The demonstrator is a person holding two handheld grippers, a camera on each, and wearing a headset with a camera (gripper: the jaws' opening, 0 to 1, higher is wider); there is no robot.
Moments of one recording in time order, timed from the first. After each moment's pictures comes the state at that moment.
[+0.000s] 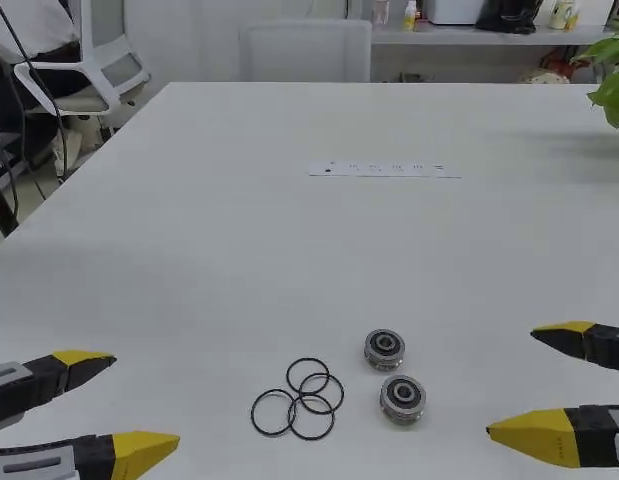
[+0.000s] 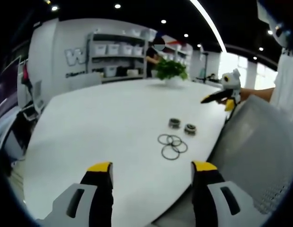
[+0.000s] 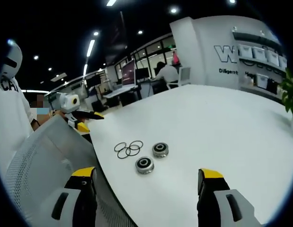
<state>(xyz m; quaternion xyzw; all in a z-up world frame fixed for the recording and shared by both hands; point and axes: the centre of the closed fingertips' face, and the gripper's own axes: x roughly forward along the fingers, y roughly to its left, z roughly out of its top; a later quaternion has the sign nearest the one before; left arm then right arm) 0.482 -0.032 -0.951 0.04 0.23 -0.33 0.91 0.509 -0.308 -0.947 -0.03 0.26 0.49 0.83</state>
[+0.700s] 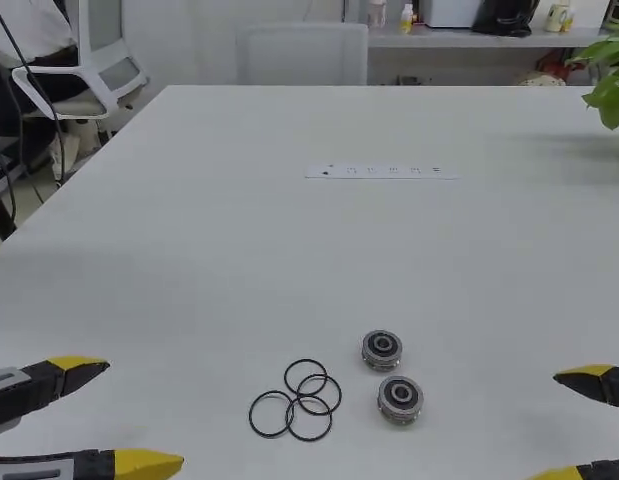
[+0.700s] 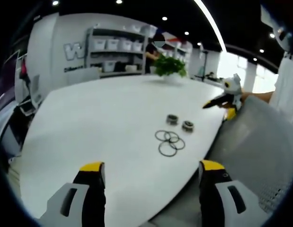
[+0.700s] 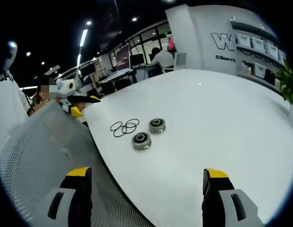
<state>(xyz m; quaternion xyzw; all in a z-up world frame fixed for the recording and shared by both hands) 0.479 -0.038 -0.956 0.03 0.26 -0.34 0.90 0.494 -0.327 -0.981 -0.06 0.32 0.47 0.82</state>
